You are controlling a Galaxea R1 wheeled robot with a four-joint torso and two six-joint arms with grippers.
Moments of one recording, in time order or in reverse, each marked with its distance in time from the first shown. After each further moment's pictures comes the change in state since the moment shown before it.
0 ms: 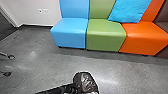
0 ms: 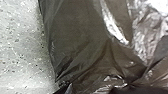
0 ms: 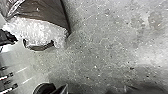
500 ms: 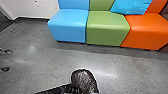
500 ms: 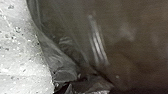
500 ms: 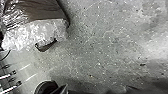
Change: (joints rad) left arm -0.002 -0.001 -0.001 0.000 -0.007 0.001; right arm 0.033 0.044 -0.008 0.014 0.000 0.000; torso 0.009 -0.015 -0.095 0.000
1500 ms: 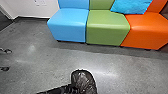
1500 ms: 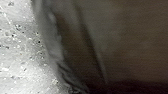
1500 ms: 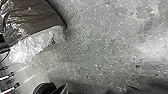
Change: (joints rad) left arm 0.005 -0.002 0.001 0.001 -0.018 0.023; right arm 0.005 -0.011 -0.005 0.001 0.001 0.000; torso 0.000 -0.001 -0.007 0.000
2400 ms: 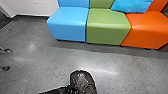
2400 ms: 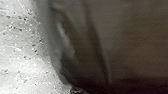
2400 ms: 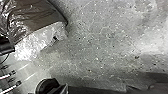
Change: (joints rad) left arm 0.017 -0.031 0.030 0.000 0.002 0.000; right arm -0.008 0.000 0.000 0.000 0.005 0.000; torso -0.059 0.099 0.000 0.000
